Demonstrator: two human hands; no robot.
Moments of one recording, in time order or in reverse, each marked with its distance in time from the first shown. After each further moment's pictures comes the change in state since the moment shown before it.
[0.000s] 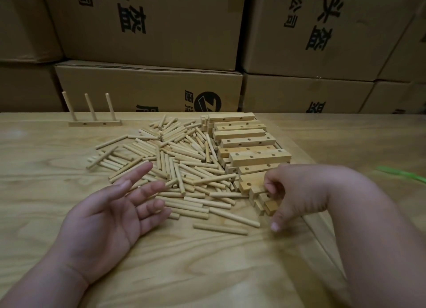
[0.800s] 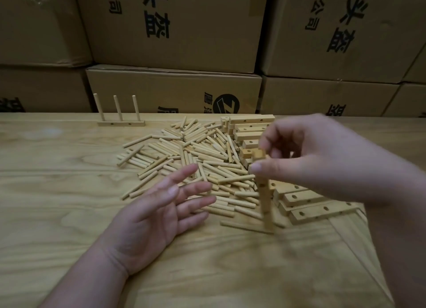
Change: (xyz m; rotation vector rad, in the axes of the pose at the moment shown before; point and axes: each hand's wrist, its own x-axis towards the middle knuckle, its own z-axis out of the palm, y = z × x) left_hand -0.012 0.002 0.015 0.069 -0.157 -0.083; right_hand -0.053 -0.059 -0.014 0.537 0.437 -0.538
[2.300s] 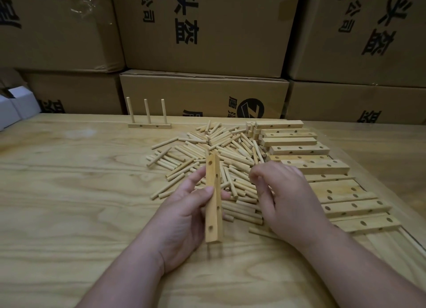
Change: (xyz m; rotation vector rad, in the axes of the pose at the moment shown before) left_hand 0.007 -0.005 0.007 0.033 0.280 0.021; right_hand 0.040 0.074 0.113 -0.373 0.490 -0.420
